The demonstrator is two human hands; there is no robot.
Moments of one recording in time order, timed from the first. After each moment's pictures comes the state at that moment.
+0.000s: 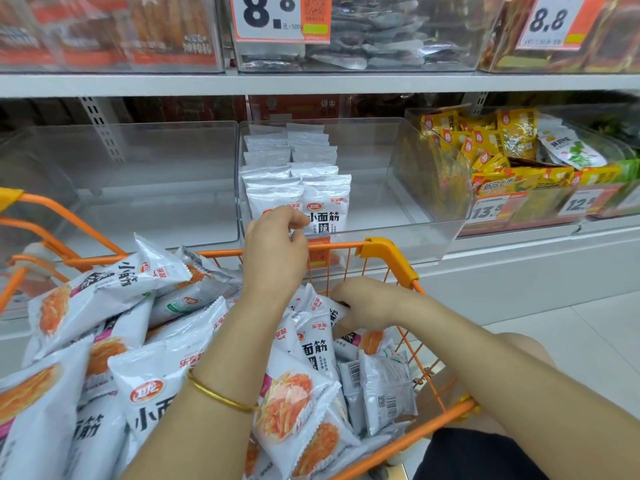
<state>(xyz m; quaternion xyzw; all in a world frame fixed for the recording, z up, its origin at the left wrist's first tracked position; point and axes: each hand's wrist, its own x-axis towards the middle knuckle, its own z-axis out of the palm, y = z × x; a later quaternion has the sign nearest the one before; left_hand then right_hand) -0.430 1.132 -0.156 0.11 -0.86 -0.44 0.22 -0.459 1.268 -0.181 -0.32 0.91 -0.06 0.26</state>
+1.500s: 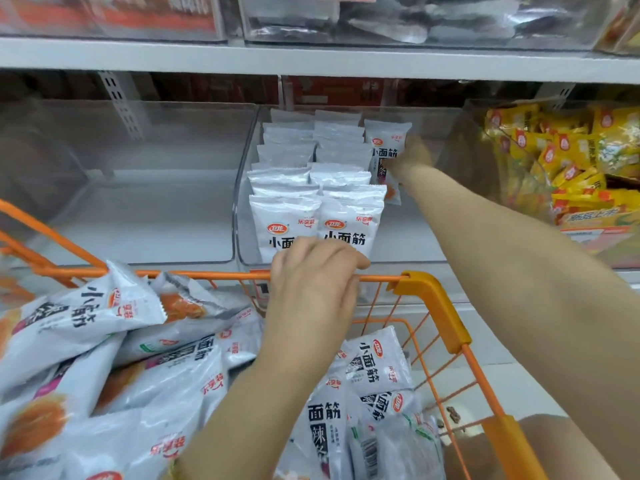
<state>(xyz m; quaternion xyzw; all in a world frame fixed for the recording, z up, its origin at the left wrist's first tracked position) -0.446 1.152 -0.182 -0.02 -0.92 -0.25 0.30 -0.713 1.236 -0.159 0.00 0.91 -0.42 -0.02</state>
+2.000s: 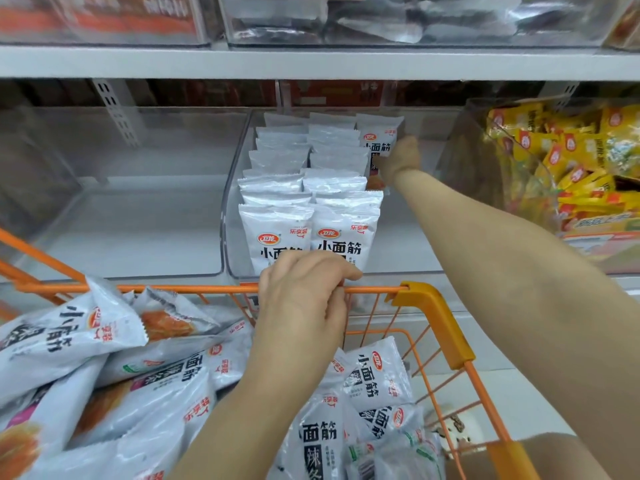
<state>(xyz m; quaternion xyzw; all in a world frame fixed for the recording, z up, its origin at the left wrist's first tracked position) -0.448 1.151 -0.184 0.01 -0.91 -0.31 0.28 -0.744 1.222 -0.173 0.00 0.92 -0.39 -0.04</state>
